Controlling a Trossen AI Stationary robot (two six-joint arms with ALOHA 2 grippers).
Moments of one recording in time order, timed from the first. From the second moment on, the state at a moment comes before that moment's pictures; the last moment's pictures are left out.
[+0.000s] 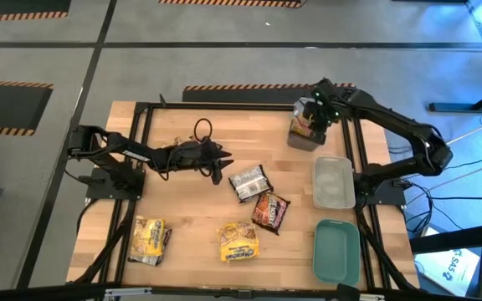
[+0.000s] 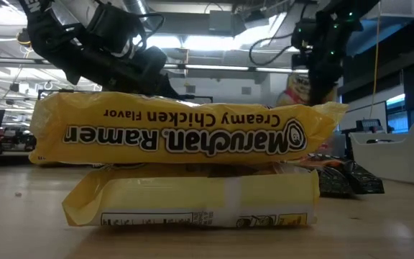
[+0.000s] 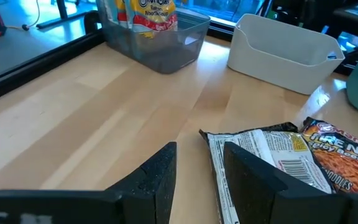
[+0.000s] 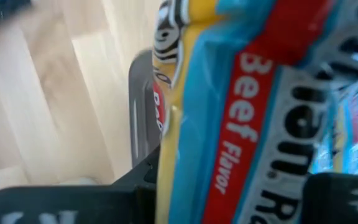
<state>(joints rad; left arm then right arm) 0.15 1.50 0.48 0.70 -0.15 -0.23 -0.77 1.32 1.09 -0.92 -0.07 -0.50</state>
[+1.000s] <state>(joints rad) 0.14 1.50 0.48 0.69 -0.14 -0.23 -0.77 1.63 1.09 -0.98 -0.01 -0.51</state>
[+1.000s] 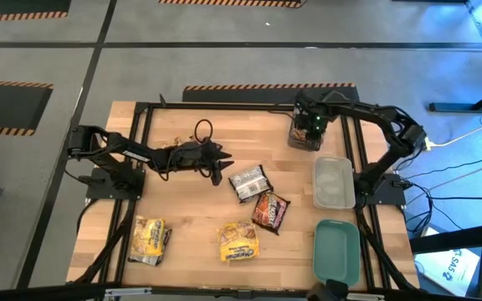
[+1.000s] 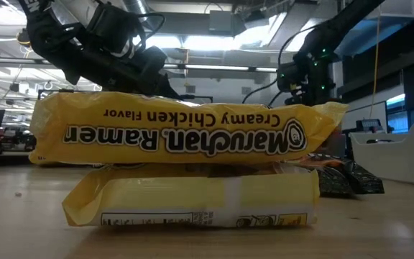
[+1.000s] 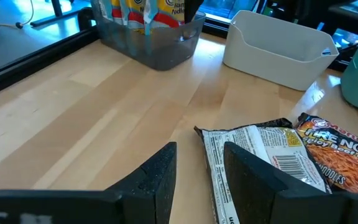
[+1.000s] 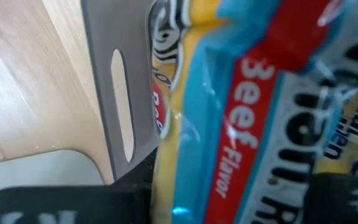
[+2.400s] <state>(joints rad) 0.10 1.50 0.48 0.70 -0.27 -0.20 -0.35 1.38 1.13 -0.69 -0.11 -0.24</state>
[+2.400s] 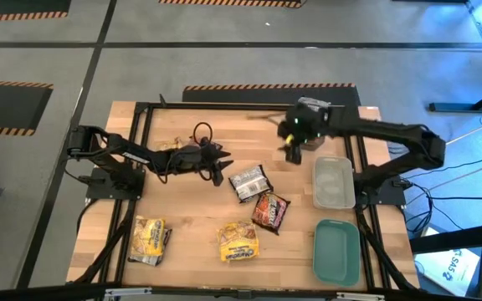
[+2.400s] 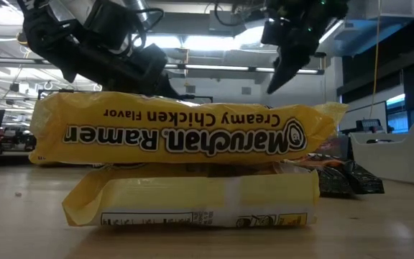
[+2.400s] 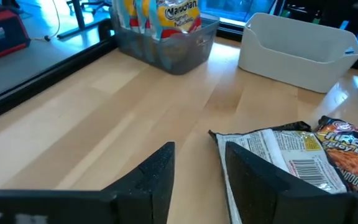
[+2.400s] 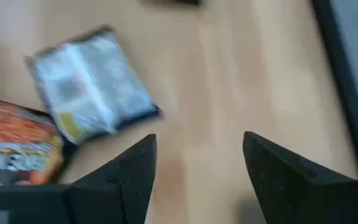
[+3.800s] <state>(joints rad) -0.02 1.67 0.48 0.72 -0.23 -0.23 -0.09 1.51 0.67 0.01 -0.10 -0.14</state>
